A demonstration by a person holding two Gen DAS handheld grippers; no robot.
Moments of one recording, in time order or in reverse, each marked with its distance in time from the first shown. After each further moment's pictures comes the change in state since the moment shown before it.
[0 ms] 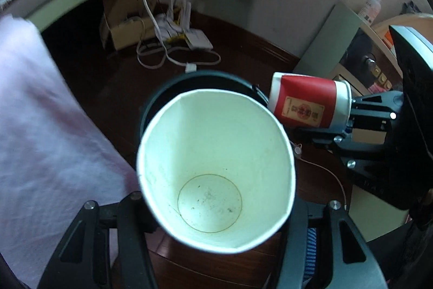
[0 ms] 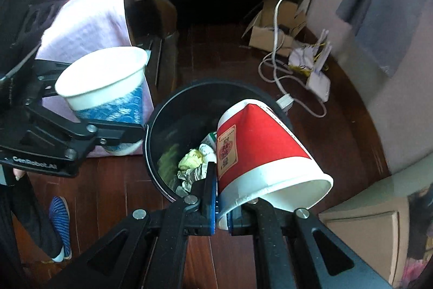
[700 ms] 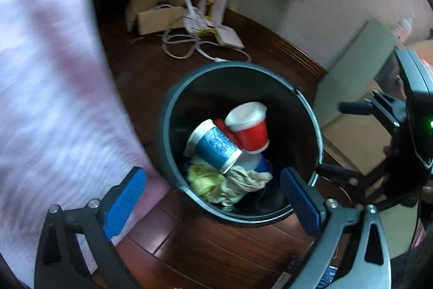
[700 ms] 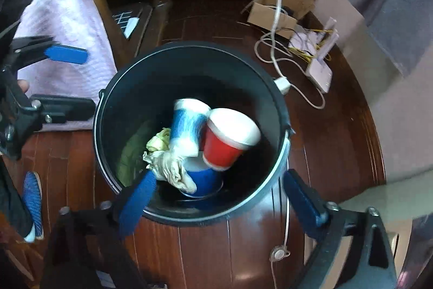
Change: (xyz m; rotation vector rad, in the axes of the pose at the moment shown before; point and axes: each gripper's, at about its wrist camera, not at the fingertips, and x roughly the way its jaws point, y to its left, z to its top) left arm 0.014 0.030 -0.022 -0.142 -0.039 0.096; right arm 0.046 -0.022 -0.009 -0.035 0.102 -0.059
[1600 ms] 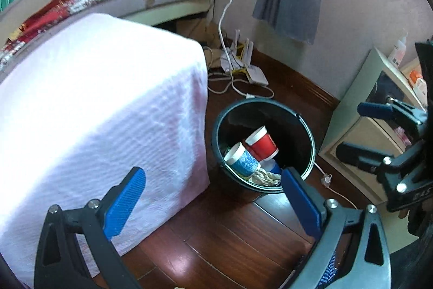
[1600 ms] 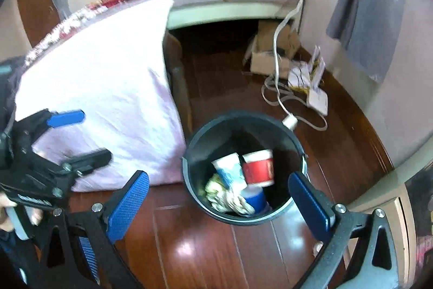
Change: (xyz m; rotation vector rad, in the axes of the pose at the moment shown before) left arm -0.142 0.009 -0.043 -0.027 -0.204 0.165; right arm -0.149 0.073 0.016 0.147 -0.293 0.055
